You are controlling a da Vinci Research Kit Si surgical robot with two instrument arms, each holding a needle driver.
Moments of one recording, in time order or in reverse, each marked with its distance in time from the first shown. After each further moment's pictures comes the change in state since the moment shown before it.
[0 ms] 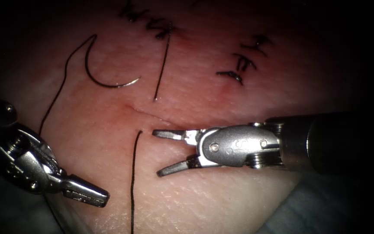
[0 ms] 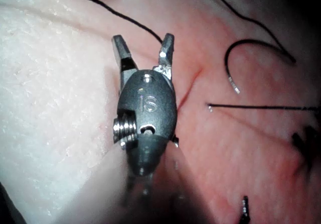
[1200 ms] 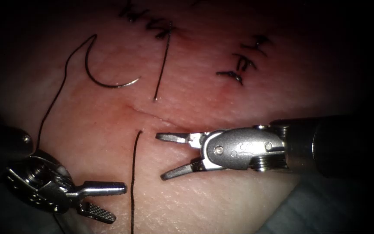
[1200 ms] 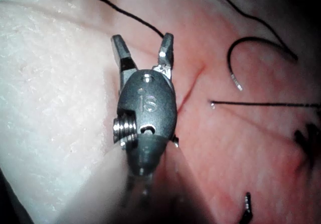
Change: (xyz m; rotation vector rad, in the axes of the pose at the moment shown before) right arm 0.000 0.000 -0.001 0.008 -0.002 -0.005; left arm -0.002 0.005 0.003 0.128 -0.255 0.288
